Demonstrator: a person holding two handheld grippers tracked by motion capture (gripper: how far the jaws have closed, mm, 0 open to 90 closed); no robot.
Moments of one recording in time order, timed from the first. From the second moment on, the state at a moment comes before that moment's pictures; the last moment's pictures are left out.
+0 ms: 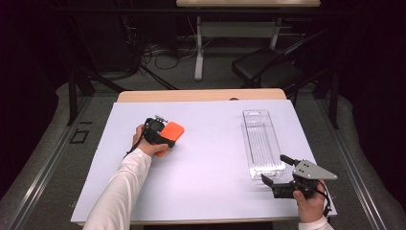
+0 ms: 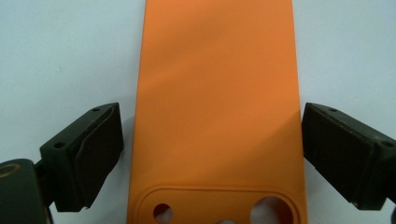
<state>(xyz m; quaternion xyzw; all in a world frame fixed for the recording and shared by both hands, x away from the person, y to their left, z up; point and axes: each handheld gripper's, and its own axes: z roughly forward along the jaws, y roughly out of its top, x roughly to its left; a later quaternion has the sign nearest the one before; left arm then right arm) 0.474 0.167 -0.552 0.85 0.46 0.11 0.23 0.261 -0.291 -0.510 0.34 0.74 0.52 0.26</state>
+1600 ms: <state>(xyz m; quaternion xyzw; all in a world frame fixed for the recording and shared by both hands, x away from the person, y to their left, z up) 0.459 0.163 -0.529 0.85 0.44 0.11 0.25 0.261 -0.290 -0.510 0.33 0.74 0.52 0.26</state>
